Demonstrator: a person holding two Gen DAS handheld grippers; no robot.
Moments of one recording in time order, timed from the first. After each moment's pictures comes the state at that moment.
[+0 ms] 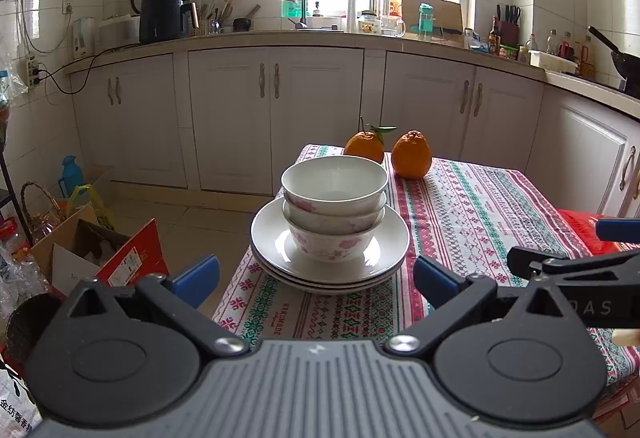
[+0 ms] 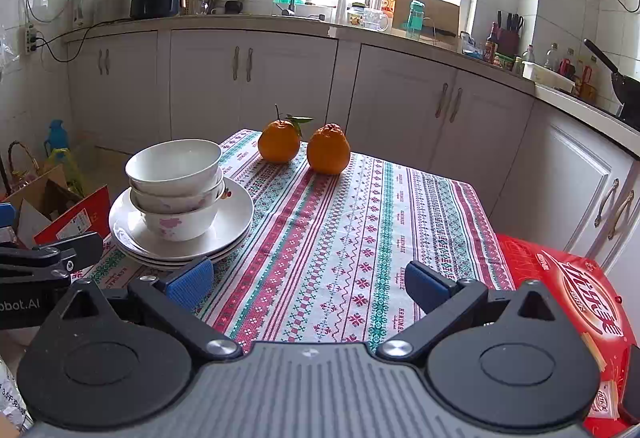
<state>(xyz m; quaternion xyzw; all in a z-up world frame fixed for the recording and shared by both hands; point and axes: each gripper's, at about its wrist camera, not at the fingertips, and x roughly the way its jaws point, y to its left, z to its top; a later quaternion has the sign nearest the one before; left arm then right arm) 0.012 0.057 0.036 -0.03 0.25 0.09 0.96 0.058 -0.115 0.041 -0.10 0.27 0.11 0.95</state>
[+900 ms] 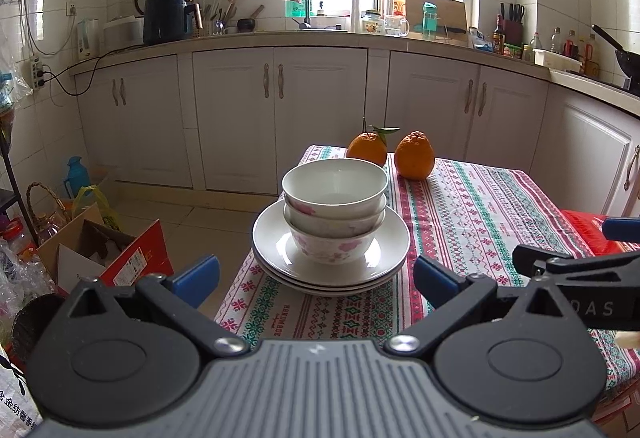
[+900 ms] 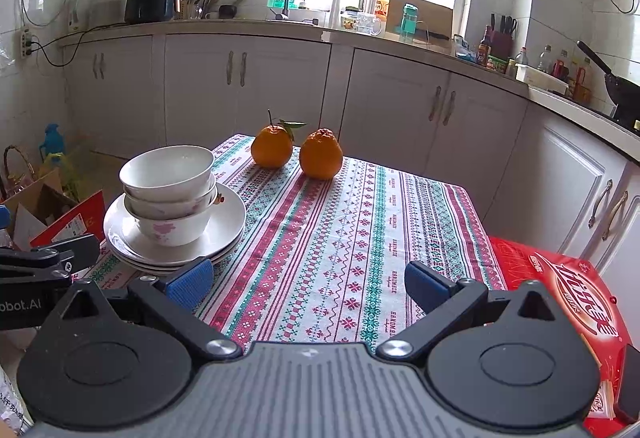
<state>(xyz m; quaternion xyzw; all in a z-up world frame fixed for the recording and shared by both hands) 0.012 0.051 0.040 -0.03 0.25 0.10 0.96 0.057 -0.118 0.043 -0.09 0.26 0.11 0.95</state>
